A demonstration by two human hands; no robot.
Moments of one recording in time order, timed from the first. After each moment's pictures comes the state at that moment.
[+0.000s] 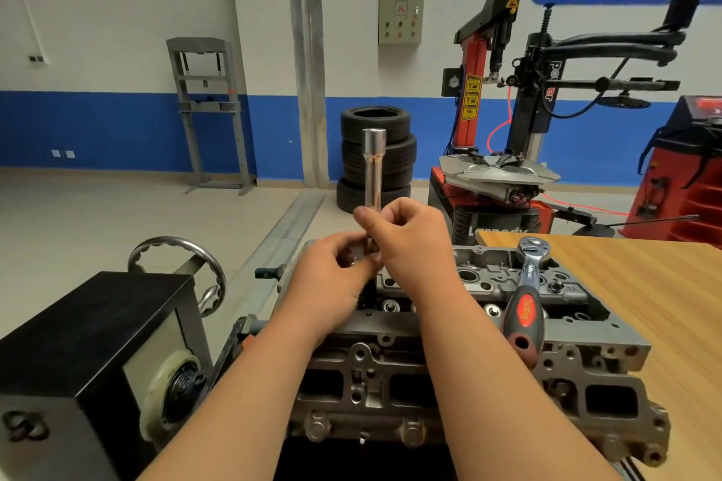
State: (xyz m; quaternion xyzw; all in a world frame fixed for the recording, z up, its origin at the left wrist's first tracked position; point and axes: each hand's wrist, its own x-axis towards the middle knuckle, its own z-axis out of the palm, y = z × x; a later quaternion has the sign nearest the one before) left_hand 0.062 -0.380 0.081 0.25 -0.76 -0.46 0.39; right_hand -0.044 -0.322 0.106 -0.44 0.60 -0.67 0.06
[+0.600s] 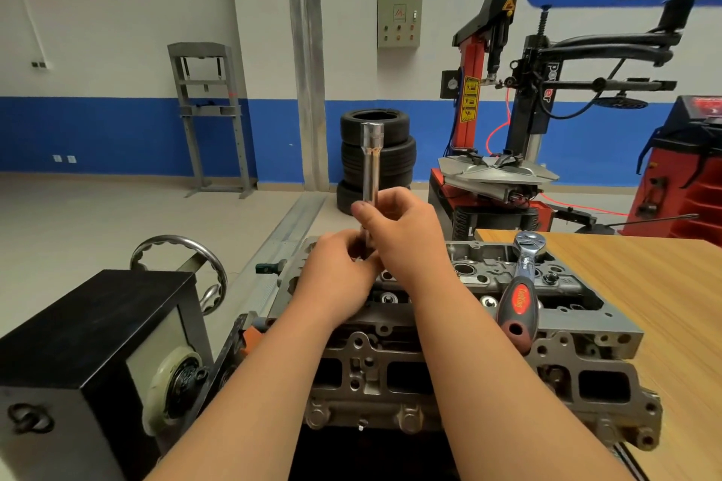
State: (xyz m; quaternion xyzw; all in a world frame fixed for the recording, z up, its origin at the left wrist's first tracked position) left_hand 0.052 -0.370 0.088 0.30 -0.80 -0.39 0.35; right_hand -0.044 -0.327 0.103 -0.45 0.60 -0.66 0.05
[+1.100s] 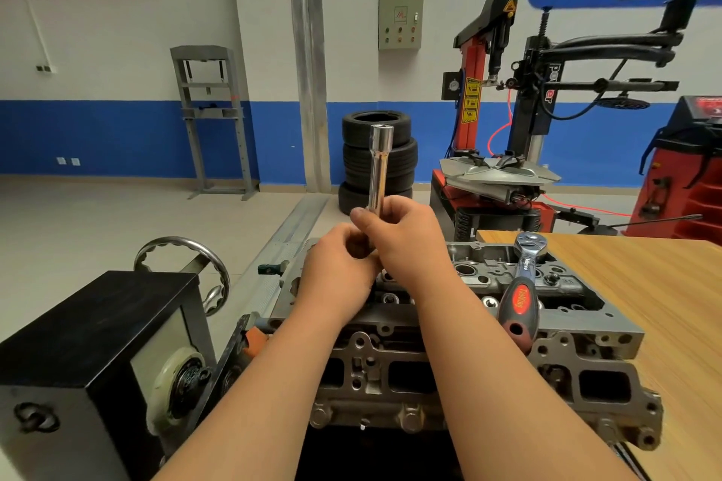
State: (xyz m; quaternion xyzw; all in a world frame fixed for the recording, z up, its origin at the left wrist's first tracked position) left_hand 0.051 -0.370 0.084 0.31 -0.77 -0.39 0.40; right_hand -0.043 -0.323 0.103 -0.47 0.60 -0.64 0.08
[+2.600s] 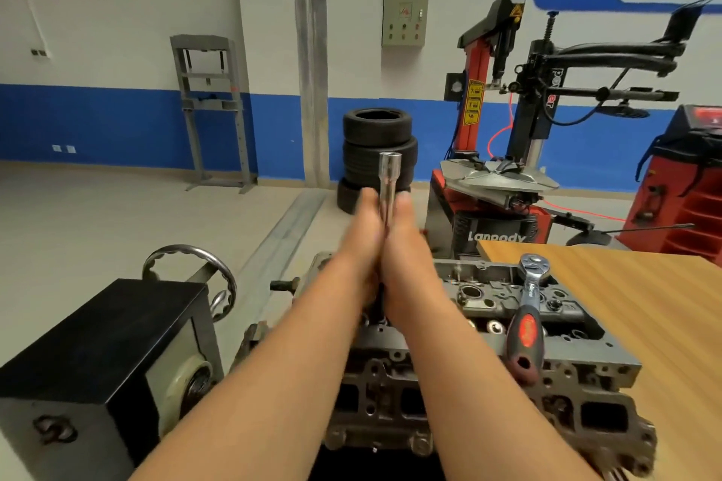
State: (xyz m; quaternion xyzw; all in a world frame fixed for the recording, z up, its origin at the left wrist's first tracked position) left_hand 0.084 -0.369 0.114 0.12 -0.64 -0.68 0.33; right_hand -0.011 -0.340 0.137 -0.20 0.59 -0.71 0.32
